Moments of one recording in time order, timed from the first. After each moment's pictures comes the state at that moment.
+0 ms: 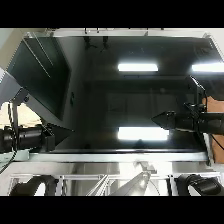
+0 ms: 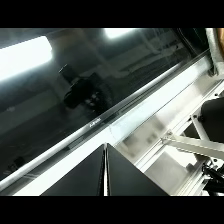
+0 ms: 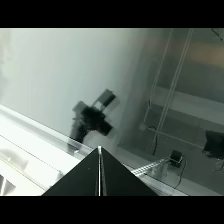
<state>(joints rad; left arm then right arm) 0.03 -0.51 0.65 -2.43 1.39 2.01 0.19 -0.70 0.71 -0.90 1.09 1.44</state>
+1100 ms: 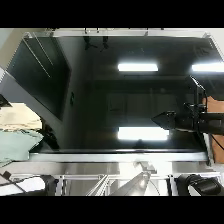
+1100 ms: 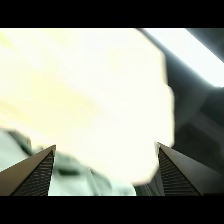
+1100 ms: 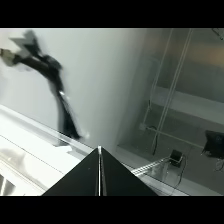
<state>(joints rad) 0.64 -1.48 1.37 -1.71 1.35 1.61 0.19 -0.70 0.71 -0.90 1.09 1.44</state>
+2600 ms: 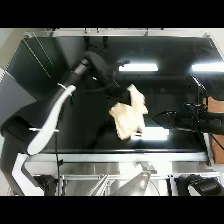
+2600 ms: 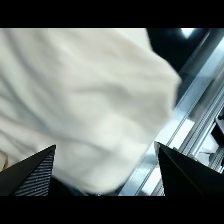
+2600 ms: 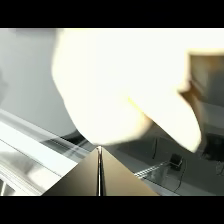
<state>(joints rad) -0.57 -1.92 1.89 -2.22 1.47 1.81 0.19 -0.70 0.71 -0.90 1.07 1.44</state>
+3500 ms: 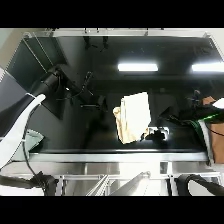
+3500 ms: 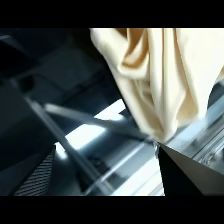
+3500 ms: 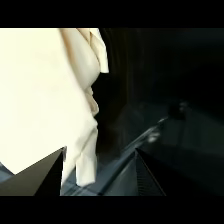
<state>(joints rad) -0.33 -1.67 1.37 -2.22 1.32 1.79 -0.22 -1.24 0.71 -0.75 1.12 1.14</state>
